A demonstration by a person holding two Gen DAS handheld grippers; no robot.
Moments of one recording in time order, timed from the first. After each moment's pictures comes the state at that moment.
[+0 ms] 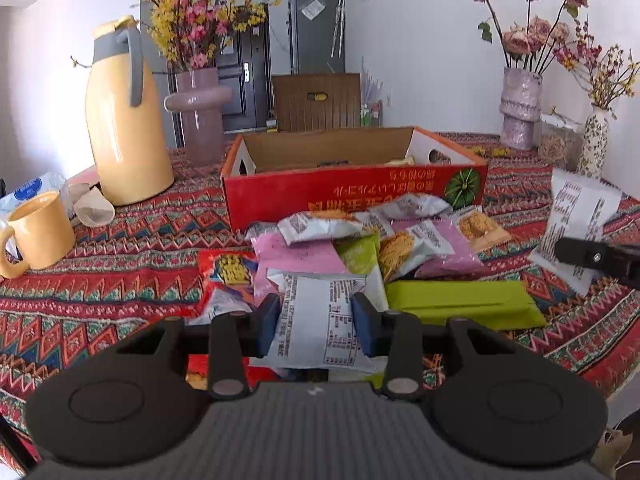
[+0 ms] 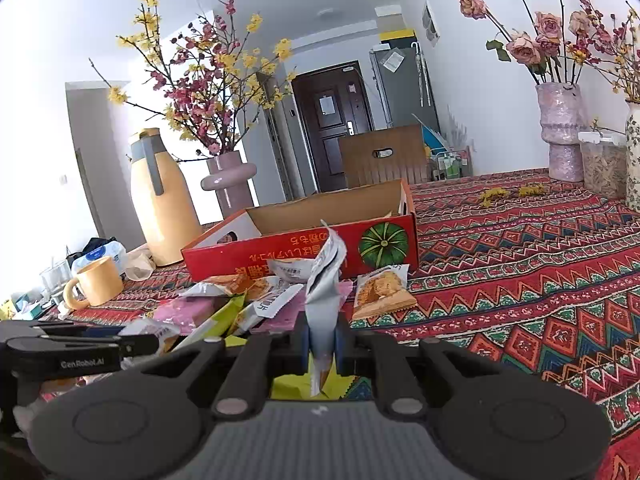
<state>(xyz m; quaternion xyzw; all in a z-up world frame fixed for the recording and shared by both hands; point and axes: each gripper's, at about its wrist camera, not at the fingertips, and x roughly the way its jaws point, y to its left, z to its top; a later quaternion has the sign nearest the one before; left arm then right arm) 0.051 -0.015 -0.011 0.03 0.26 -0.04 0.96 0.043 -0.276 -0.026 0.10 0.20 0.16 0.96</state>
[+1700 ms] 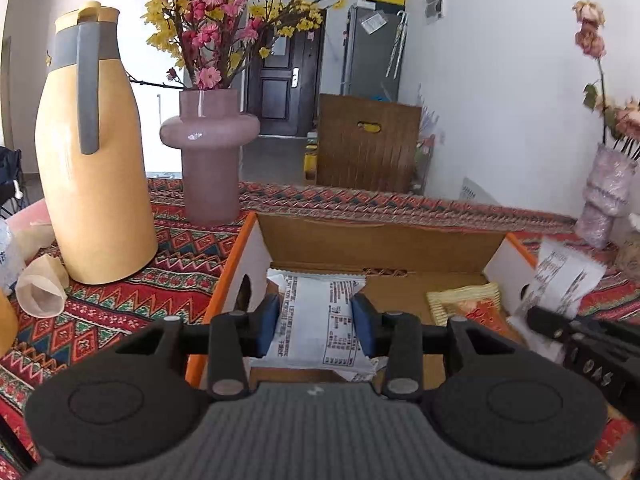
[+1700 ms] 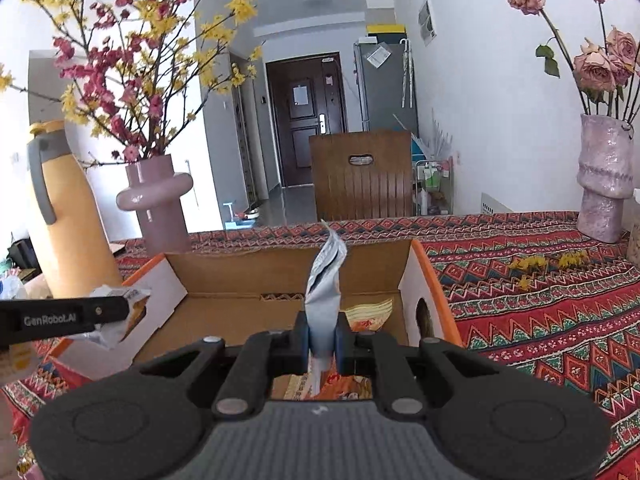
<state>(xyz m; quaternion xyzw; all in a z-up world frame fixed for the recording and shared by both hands) 0.270 -0.003 0.025 -0.04 0.25 0.02 0.97 0.279 -0.219 0.000 0.04 0.22 0.10 0.97</state>
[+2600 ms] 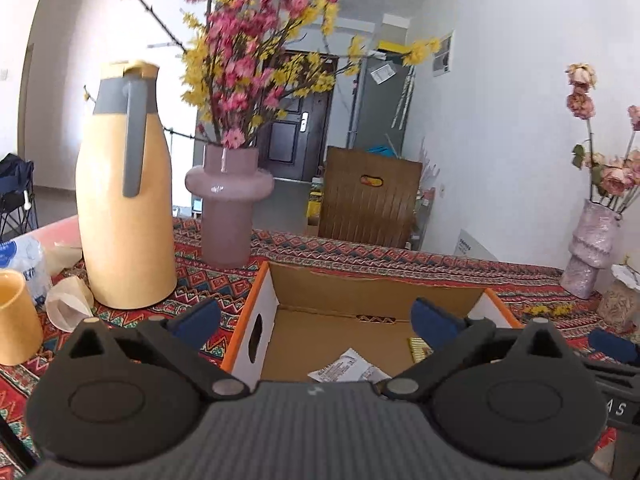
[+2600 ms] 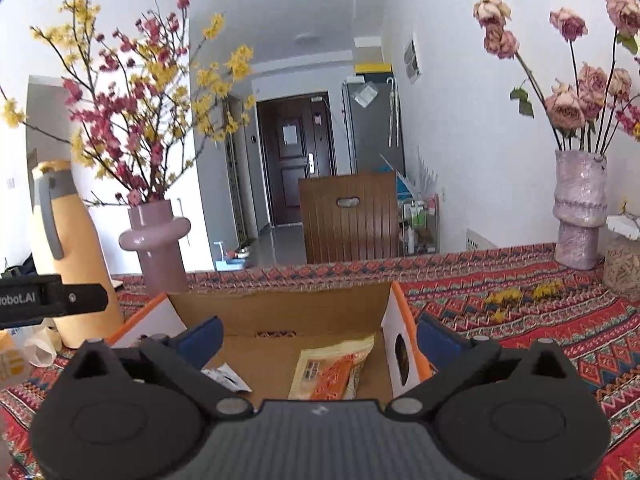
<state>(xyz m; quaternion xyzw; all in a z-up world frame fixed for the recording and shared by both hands) 0.218 -0.003 0.064 -0.07 0.18 0.03 0.98 0.241 -0.231 0.026 0.05 0.15 0.08 0.98</state>
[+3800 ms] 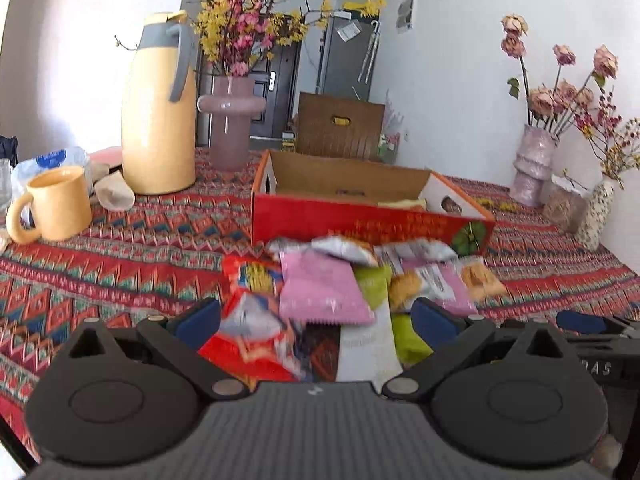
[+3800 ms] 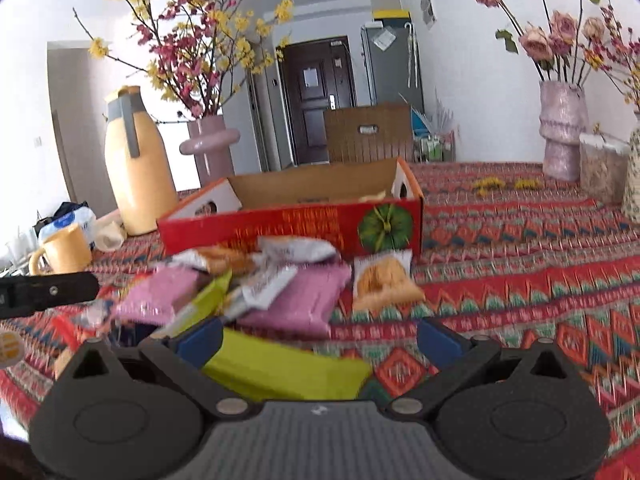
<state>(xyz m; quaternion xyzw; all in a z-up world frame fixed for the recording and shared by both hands) 0.032 0.011 0.003 -0.05 0.25 -0.03 0.97 0.067 -0.240 -0.031 0.05 0.25 0.12 0.96</state>
